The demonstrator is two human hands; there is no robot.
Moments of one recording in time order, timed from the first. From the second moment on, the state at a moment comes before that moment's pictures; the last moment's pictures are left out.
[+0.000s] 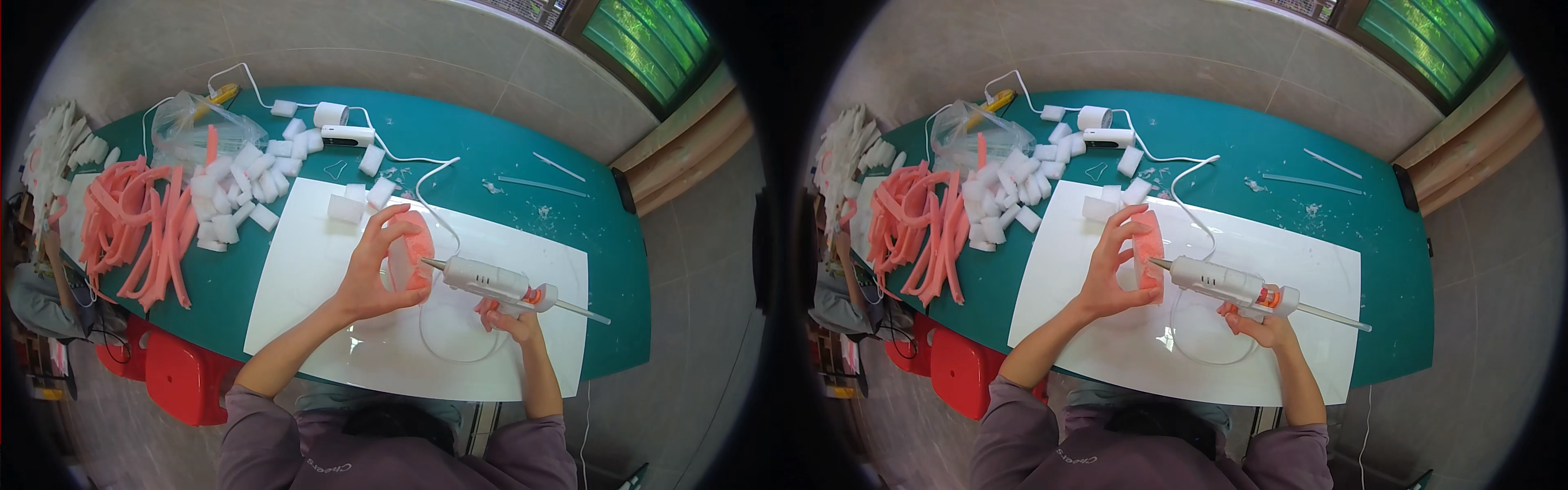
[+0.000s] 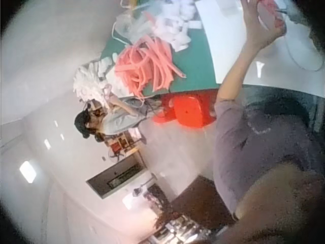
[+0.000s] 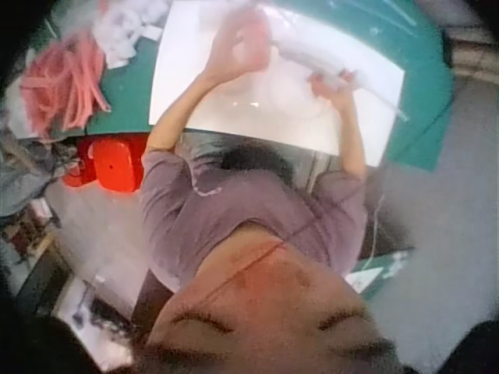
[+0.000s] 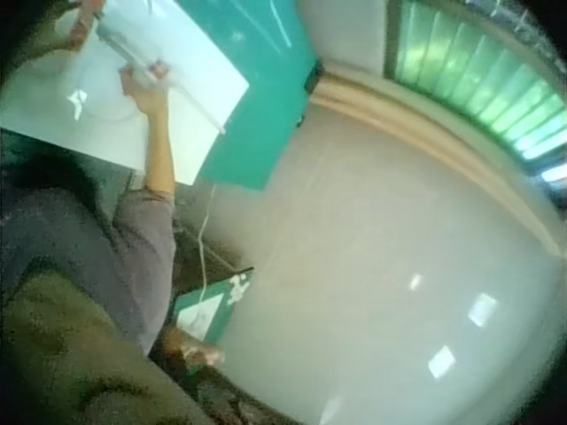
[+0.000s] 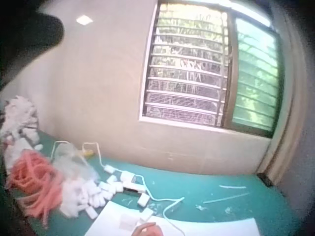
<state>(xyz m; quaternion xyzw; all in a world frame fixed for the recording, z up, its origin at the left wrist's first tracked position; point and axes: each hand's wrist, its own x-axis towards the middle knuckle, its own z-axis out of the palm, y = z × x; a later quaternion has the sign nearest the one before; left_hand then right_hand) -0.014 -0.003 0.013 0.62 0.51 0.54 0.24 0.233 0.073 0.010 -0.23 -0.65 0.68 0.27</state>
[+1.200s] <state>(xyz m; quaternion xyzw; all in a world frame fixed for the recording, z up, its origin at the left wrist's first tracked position) -0.012 -0.004 0.023 0.57 0.50 0.60 0.28 0.243 0.085 -0.010 -0.14 -0.69 0.66 0.28</state>
